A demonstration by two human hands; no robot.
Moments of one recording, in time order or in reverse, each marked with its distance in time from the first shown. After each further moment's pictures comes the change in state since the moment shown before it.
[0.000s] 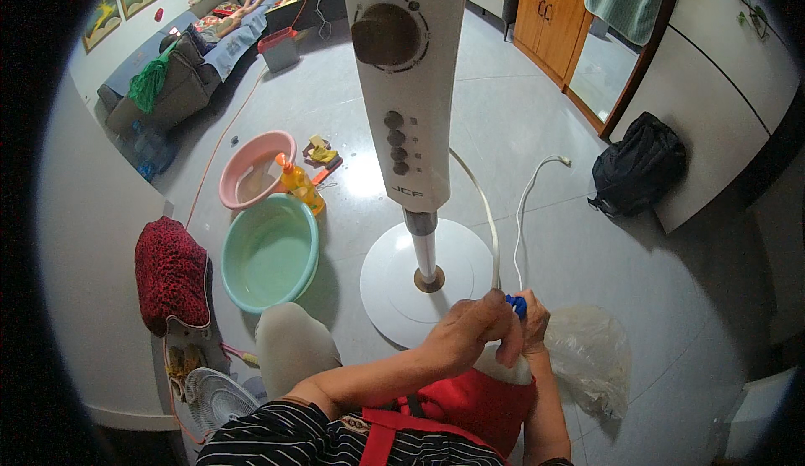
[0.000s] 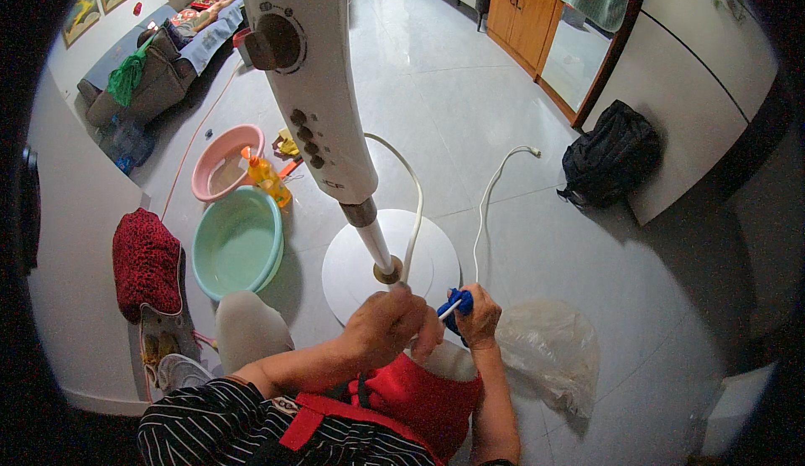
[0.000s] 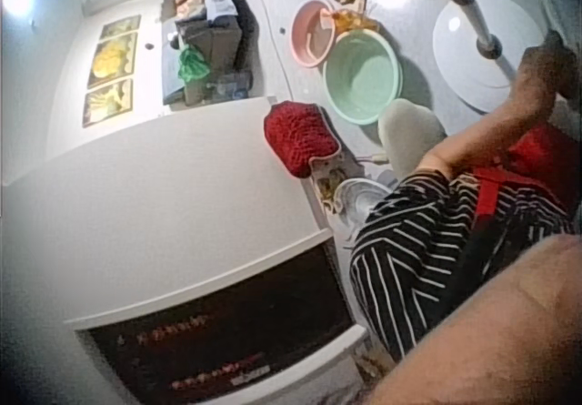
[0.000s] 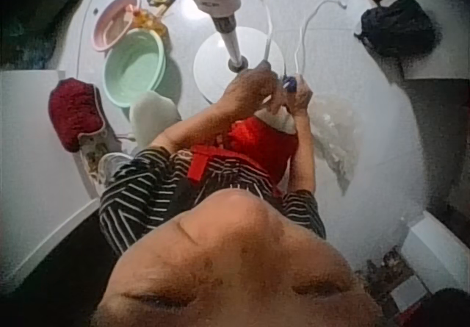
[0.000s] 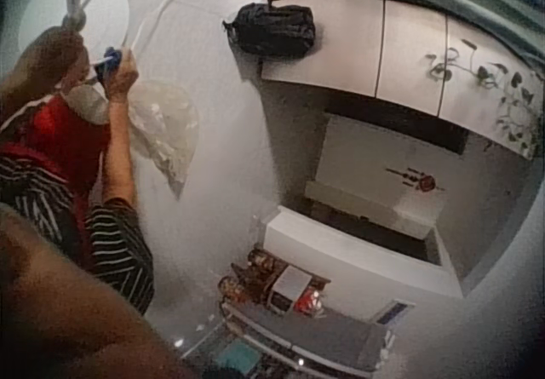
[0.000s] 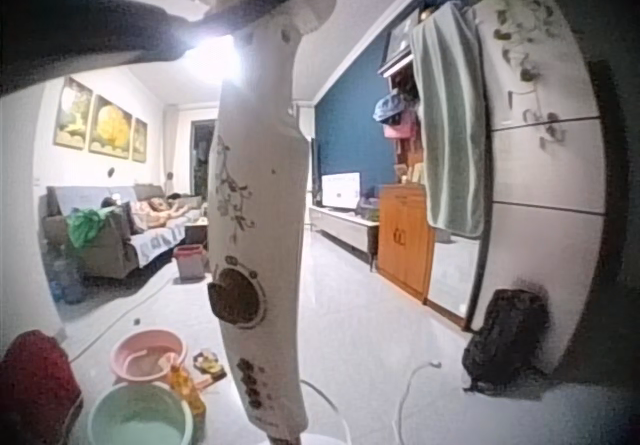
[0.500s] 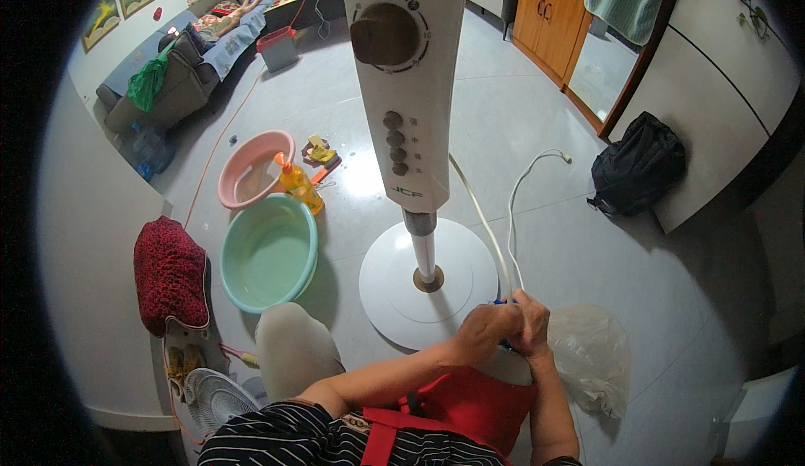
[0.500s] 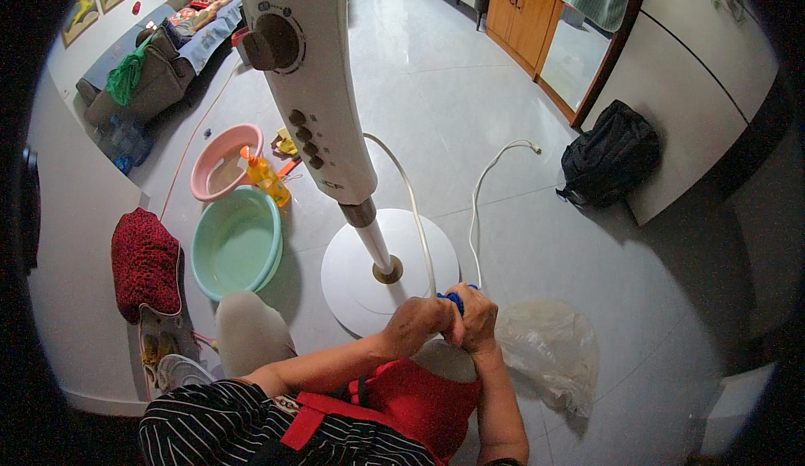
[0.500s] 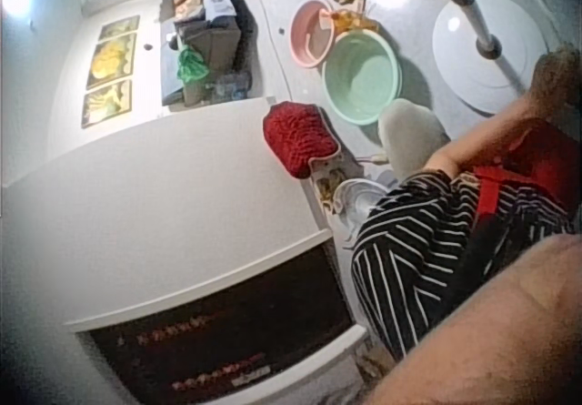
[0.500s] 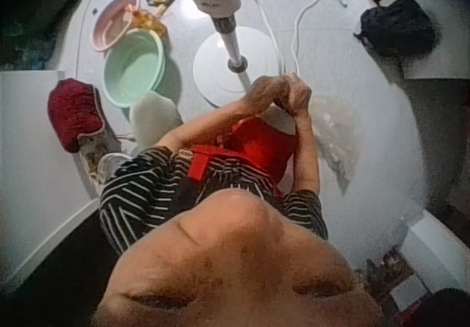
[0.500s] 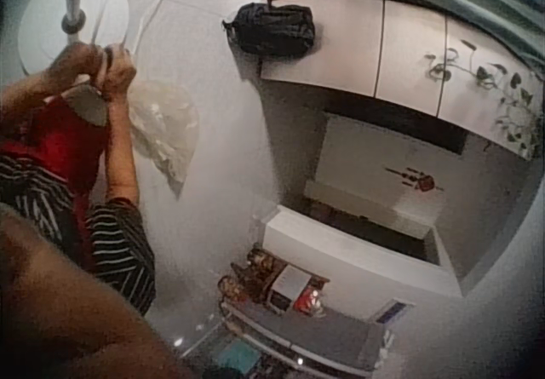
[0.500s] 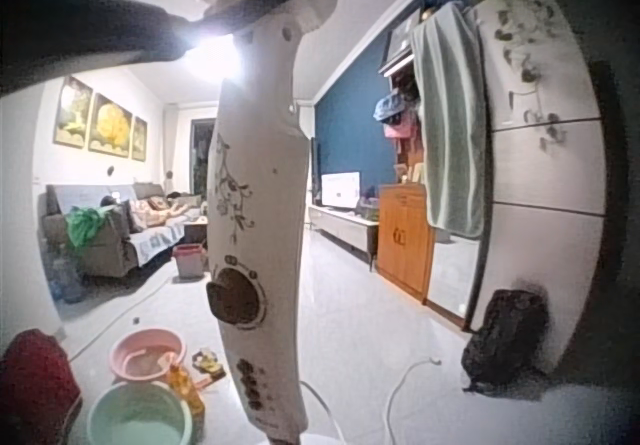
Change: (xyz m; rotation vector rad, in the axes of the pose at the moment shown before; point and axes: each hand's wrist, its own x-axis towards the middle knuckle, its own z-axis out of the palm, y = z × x) left_hand 0.021 -0.096 -0.001 0.067 -0.068 0.263; right_hand 0.019 -0.036 -0.021 0.090 -0.133 -0.117
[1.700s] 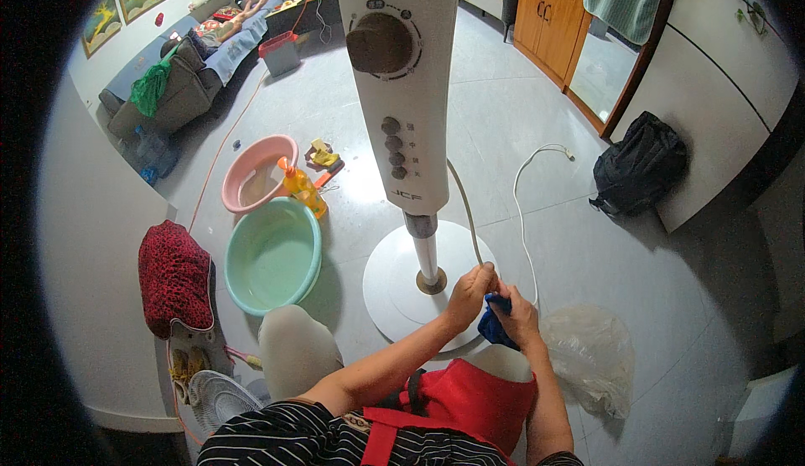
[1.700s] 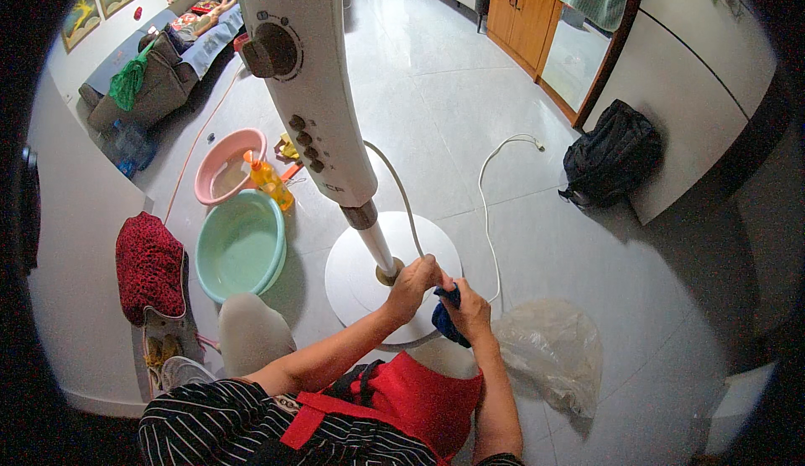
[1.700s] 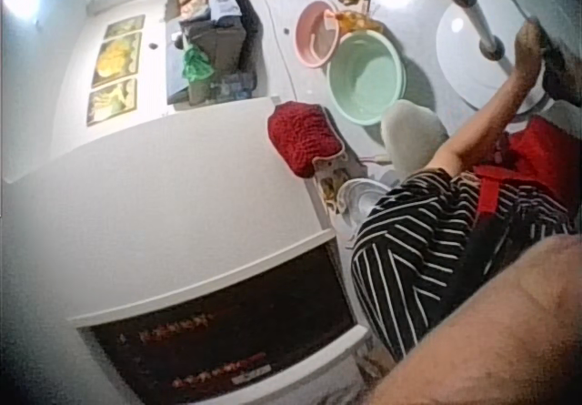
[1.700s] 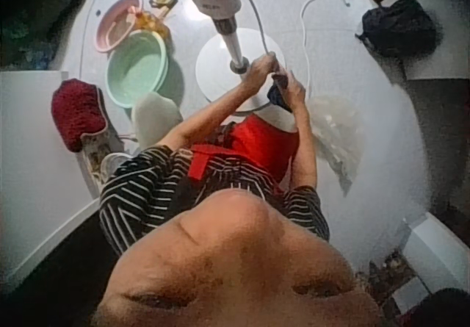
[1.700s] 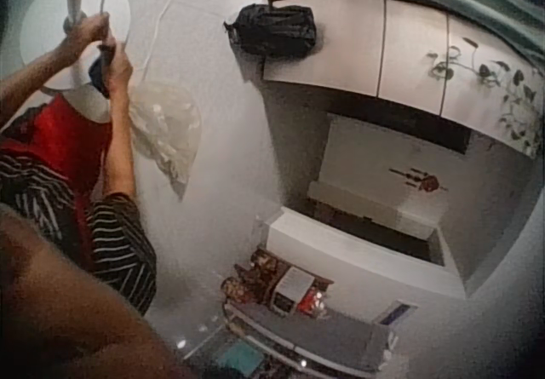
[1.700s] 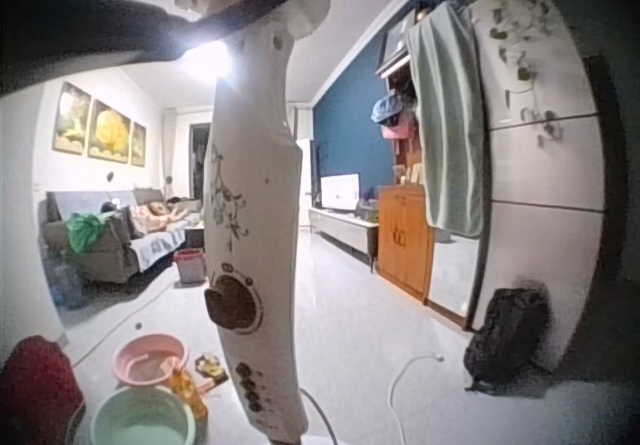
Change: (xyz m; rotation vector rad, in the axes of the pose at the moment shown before) left_hand 0.023 -0.065 -0.036 -0.181 0.339 -0.261; right_hand -0.012 0.040 0.034 -0.056 -0.217 0.370
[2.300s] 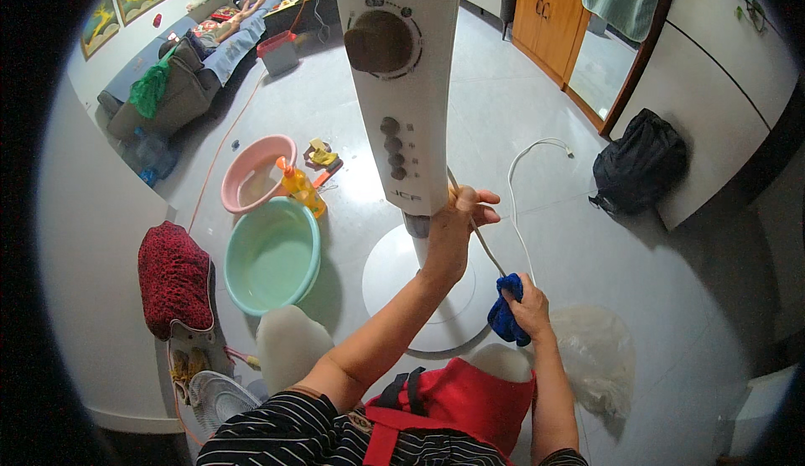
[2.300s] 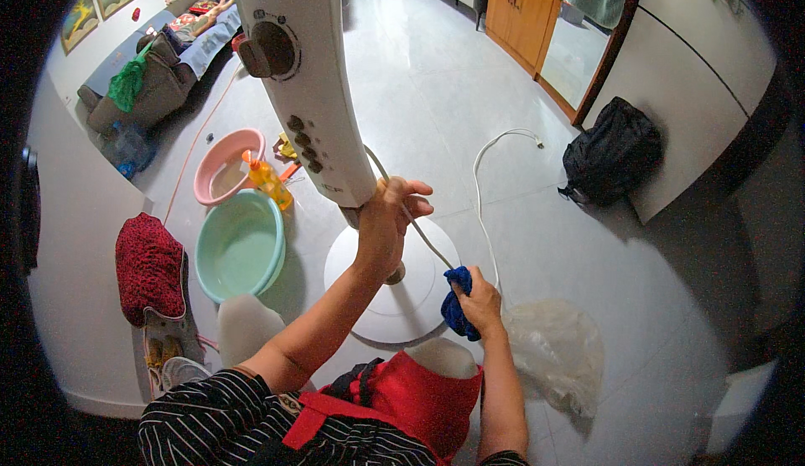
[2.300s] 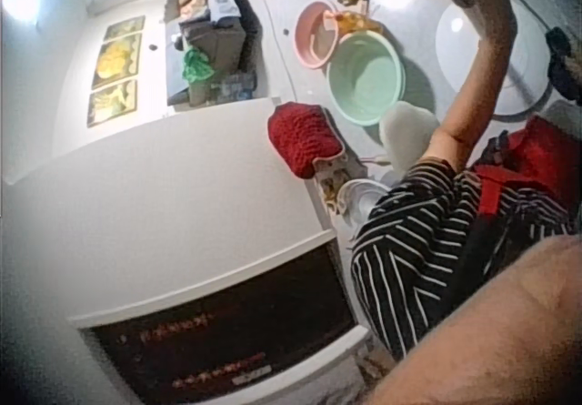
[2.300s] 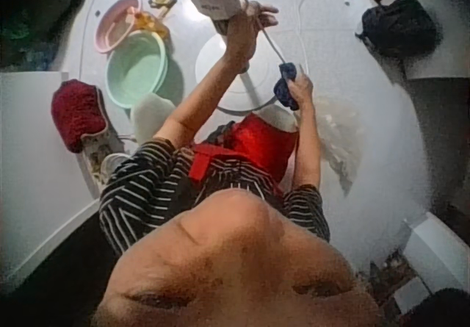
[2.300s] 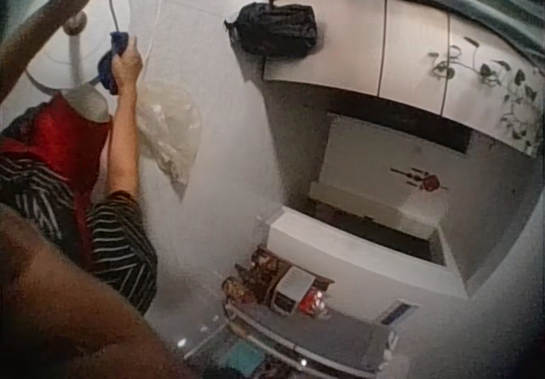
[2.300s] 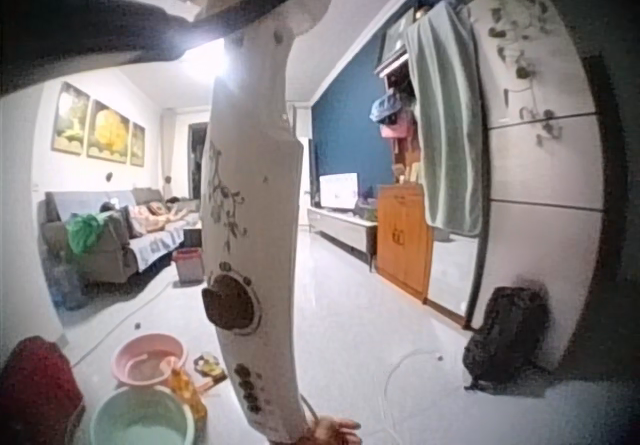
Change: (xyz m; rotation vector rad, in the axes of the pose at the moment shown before) left_hand 0.039 0.108 0.003 -0.132 0.147 0.333; right_hand 0.016 -0.002 -0.022 0.024 0.022 0.091
